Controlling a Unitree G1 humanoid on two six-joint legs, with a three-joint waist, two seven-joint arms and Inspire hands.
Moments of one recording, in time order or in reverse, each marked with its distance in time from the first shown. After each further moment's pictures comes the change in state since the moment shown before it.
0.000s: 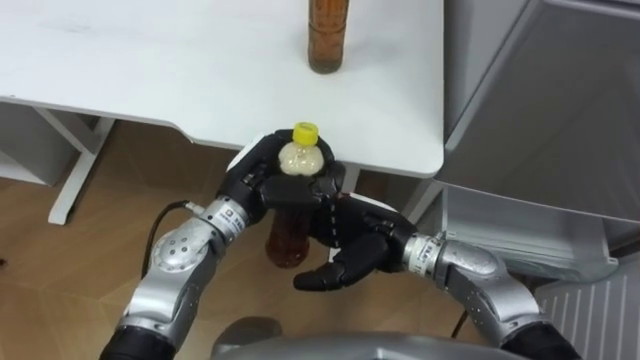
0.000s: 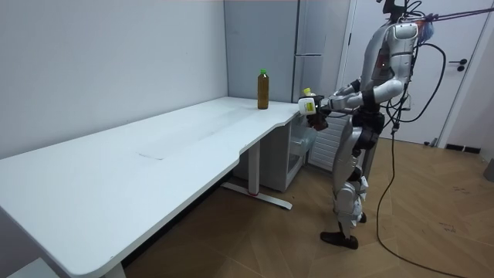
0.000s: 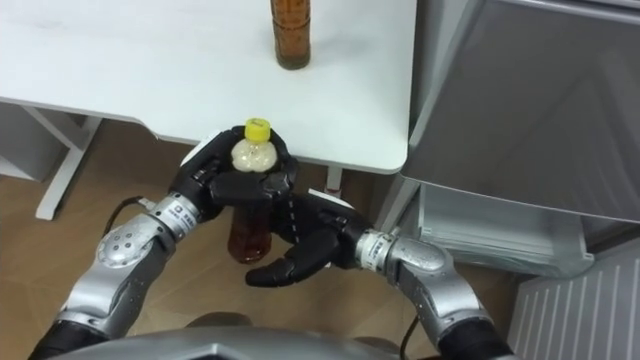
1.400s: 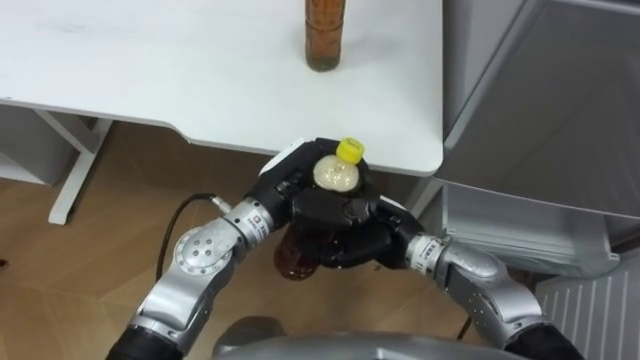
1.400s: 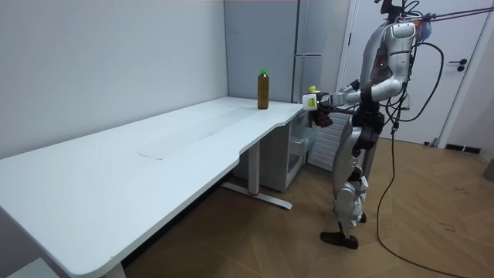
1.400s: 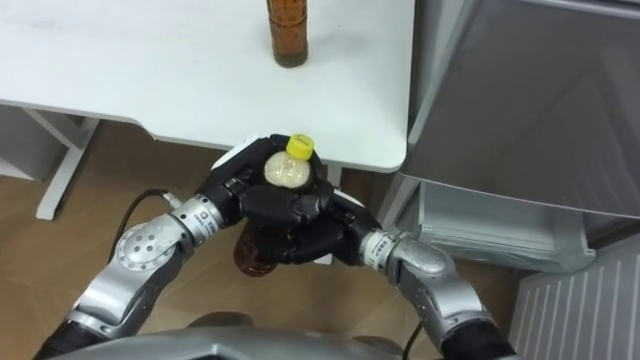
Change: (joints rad) left arm -0.002 0.029 -0.127 -0.101 0.088 0.023 0.017; right arm 0.000 -0.020 0.030 0.005 0.079 0.019 -0.151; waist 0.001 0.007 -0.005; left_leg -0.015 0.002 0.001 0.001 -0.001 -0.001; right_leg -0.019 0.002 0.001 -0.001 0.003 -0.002
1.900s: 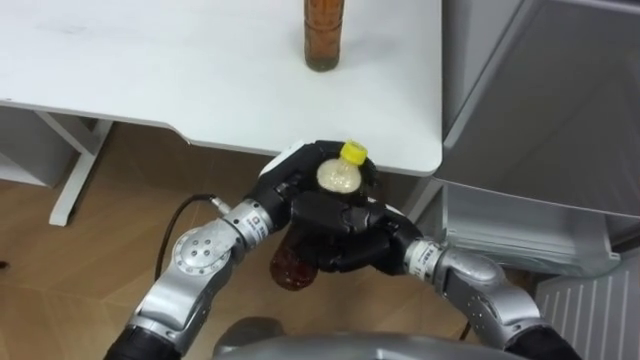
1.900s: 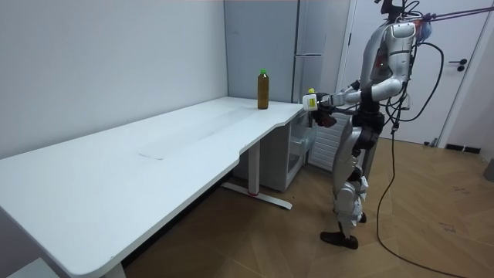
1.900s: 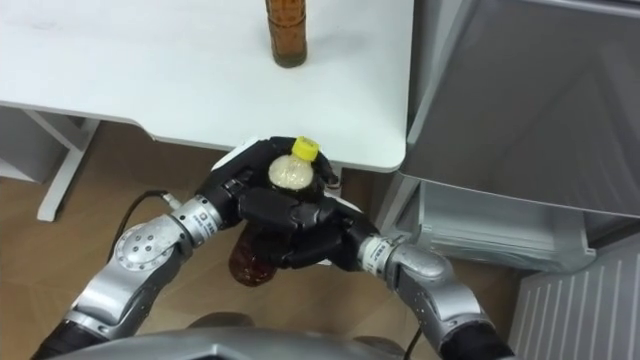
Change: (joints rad) left arm 0.000 0.005 0.003 0.001 -0.009 0.008 -0.007; right arm 0.000 0.005 0.026 0.038 0.052 0.002 0.022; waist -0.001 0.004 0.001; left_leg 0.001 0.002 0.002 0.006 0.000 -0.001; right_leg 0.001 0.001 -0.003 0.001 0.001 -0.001
